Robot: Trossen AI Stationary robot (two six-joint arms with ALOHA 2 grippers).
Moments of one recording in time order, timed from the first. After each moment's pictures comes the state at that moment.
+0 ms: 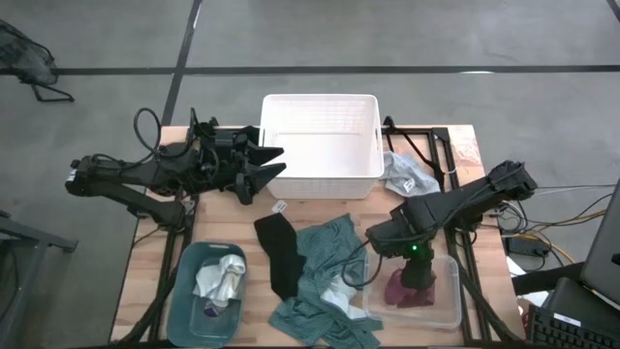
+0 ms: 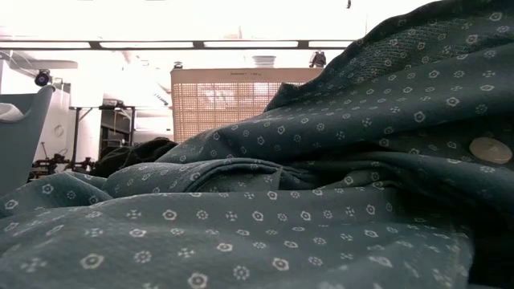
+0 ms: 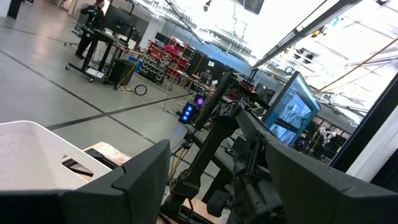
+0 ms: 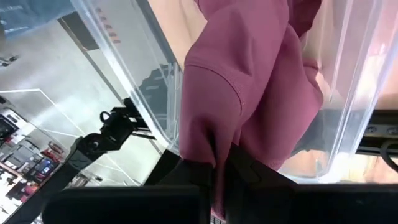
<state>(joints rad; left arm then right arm) -0.13 1.05 1.17 0.08 -0.37 -0.45 0.37 1.56 1.43 -1.52 -0.66 0.67</state>
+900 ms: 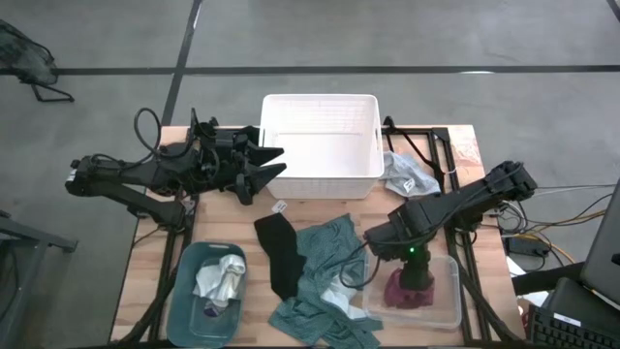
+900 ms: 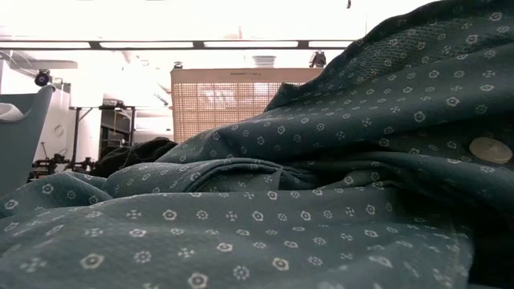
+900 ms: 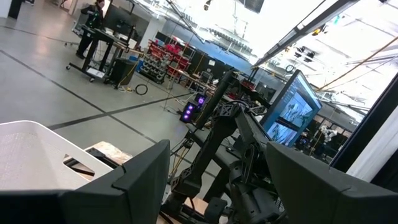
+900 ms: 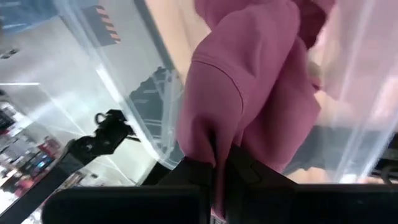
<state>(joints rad) -0.13 1.05 1.17 0.07 -0.37 -0.45 0.37 1.56 1.36 -1.42 -0.68 0.63</state>
